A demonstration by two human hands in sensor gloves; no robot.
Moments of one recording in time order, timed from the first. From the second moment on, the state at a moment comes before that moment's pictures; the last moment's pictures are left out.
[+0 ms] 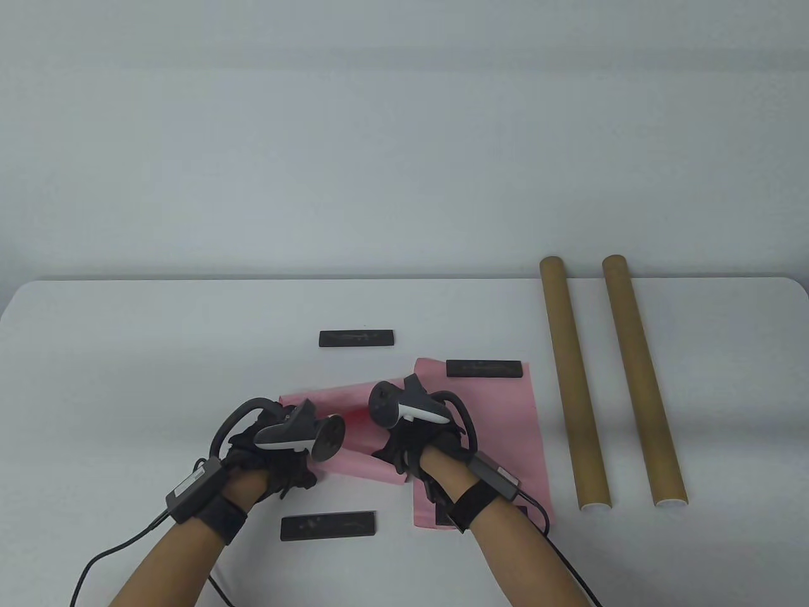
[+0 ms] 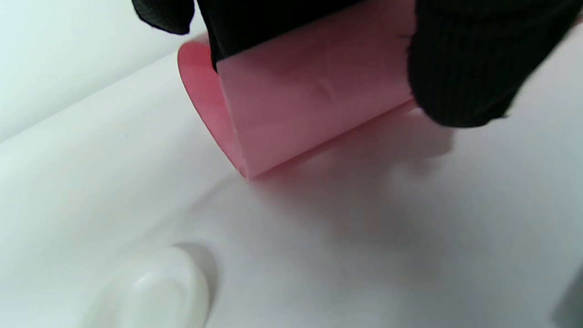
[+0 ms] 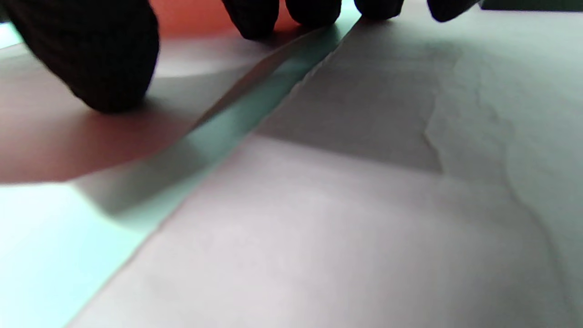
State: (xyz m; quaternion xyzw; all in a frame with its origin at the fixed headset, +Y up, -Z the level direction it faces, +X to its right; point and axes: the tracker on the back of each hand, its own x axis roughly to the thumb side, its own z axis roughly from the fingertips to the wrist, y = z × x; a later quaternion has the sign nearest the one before) left_hand -0.179 -0.739 -0.403 -0.18 -0.22 -0.22 0.93; right_hand -0.001 -0.768 -0.449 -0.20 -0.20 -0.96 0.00
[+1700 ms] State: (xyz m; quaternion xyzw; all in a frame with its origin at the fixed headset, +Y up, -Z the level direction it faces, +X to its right) left_hand -0.110 -0.694 -0.280 0.09 -0.27 -0.03 0.96; right_hand 0.122 -0.681 -0.279 -0.32 0.20 -0.93 -0.02
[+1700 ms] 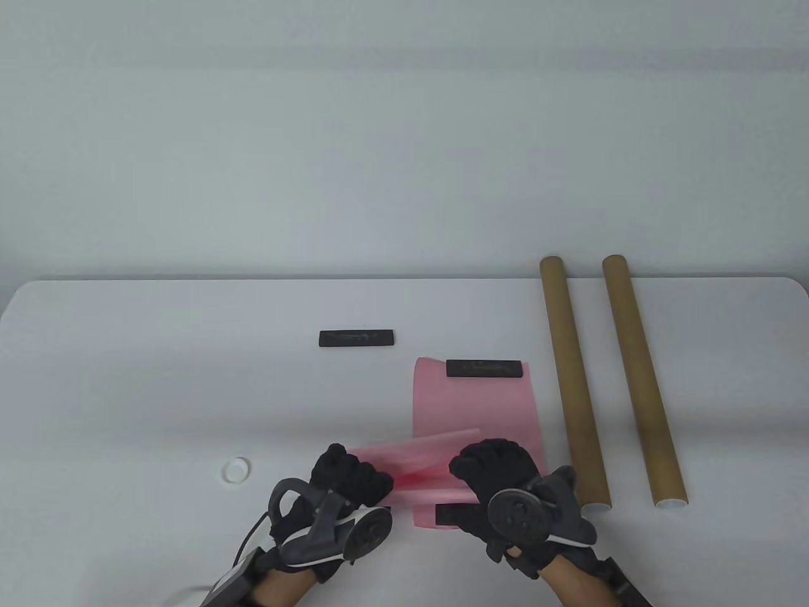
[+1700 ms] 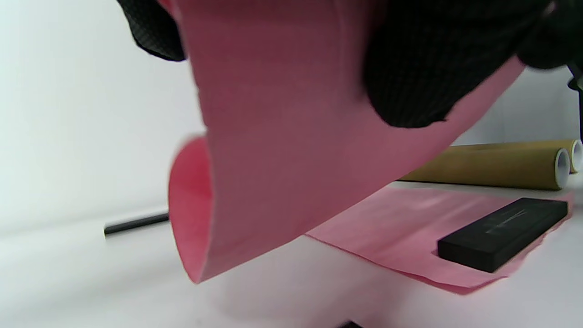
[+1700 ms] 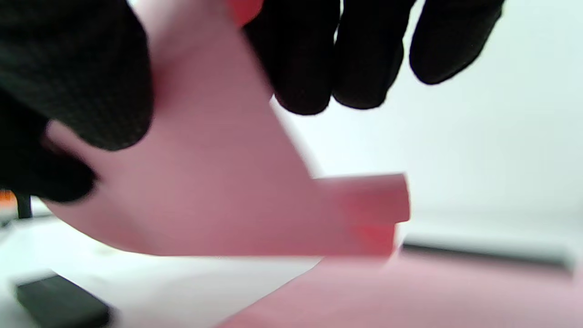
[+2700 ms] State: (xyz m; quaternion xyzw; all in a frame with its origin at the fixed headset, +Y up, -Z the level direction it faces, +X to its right) left_hand -0.119 -0.697 -0.291 0.02 -0.28 0.08 0.96; right_hand 0.111 -0.676 -0.264 -0.34 0.25 -0.90 0.06
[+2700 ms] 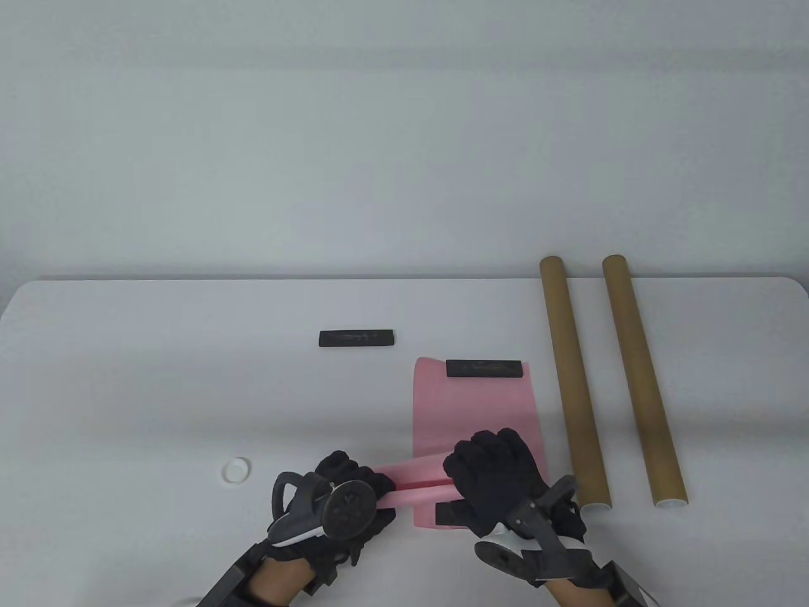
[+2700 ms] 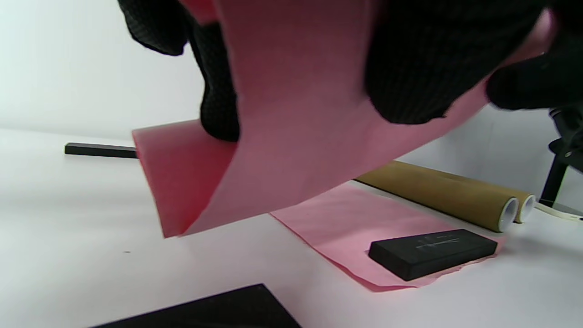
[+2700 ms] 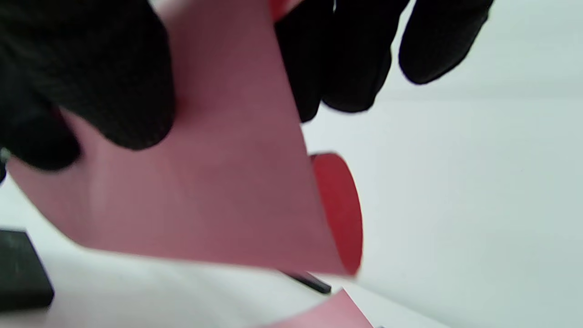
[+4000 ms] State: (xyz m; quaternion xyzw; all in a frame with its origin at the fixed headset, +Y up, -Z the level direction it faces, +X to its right) left_hand -0.125 -0.699 -0.294 0.06 -0.25 0.06 0.96; right_hand 0.112 -0.683 -0.275 -0.32 0.23 -0.92 0.04
